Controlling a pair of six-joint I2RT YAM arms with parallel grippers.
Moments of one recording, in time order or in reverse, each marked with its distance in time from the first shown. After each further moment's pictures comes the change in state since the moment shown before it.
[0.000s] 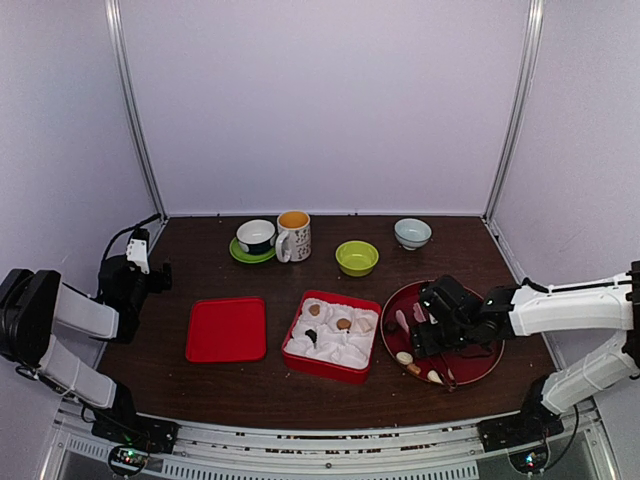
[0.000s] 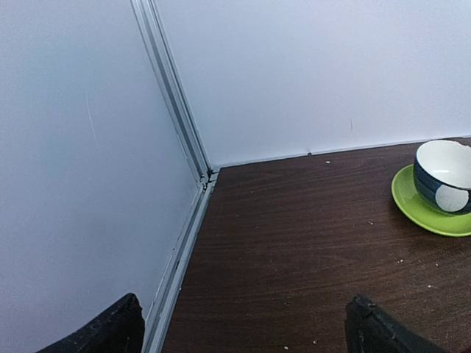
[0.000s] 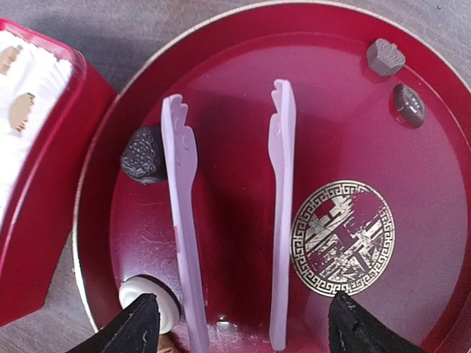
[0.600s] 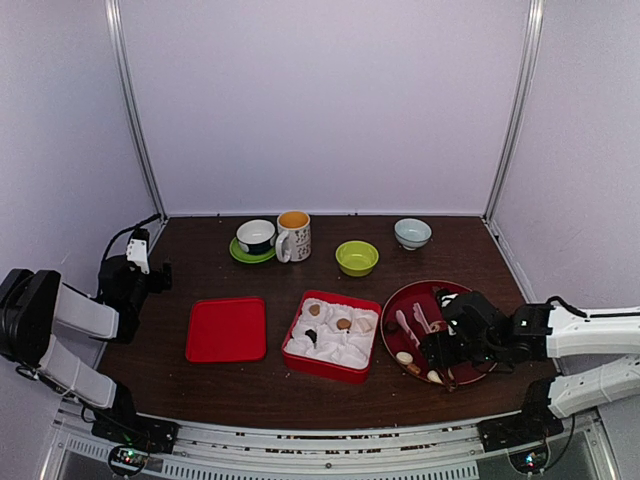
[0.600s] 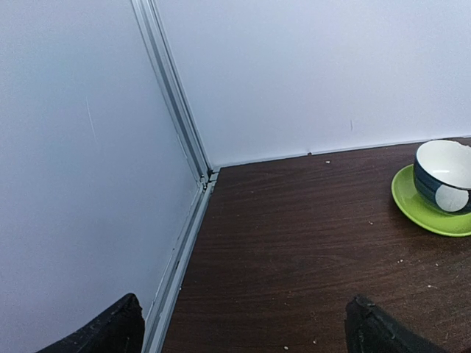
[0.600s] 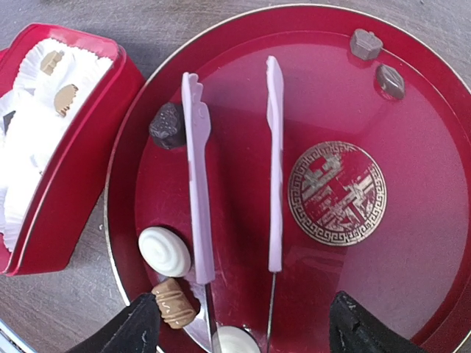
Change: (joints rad) left arm 0.000 0.000 0.000 0.000 0.000 0.000; right arm 0.093 -0.286 -0.145 -0.031 0.034 0.095
